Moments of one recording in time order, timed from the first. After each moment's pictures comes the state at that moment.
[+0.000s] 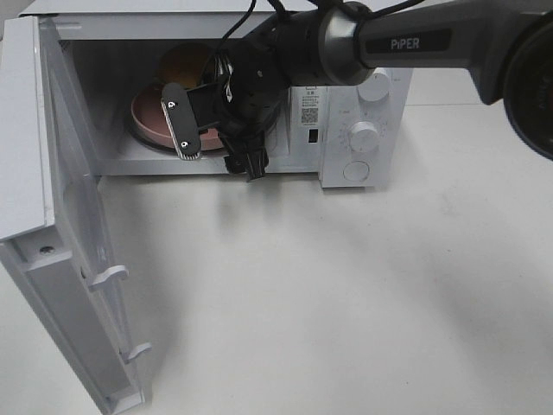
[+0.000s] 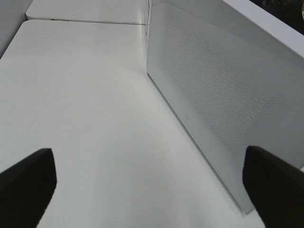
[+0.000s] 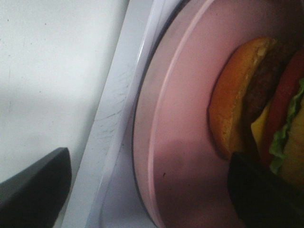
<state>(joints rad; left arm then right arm) -0.03 -0.01 -0.52 -0.08 1.07 0.00 0.64 2.34 -1.84 -0.29 0.41 -1.07</state>
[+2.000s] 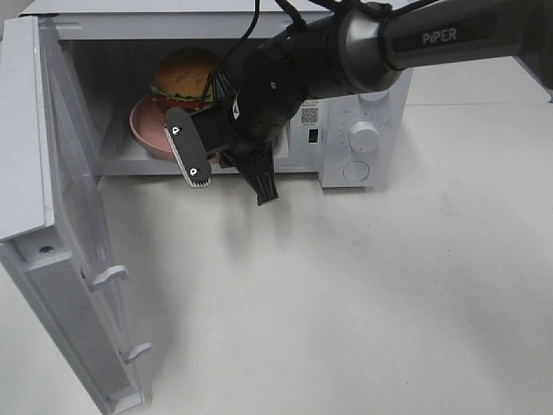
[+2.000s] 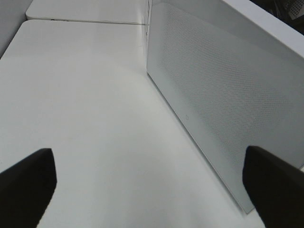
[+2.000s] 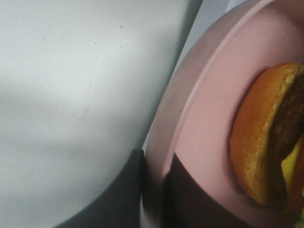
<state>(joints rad) -0.03 -0.01 -0.52 -0.08 1.07 0.00 0.67 2.20 -1.60 -0.21 0.34 -1.22</state>
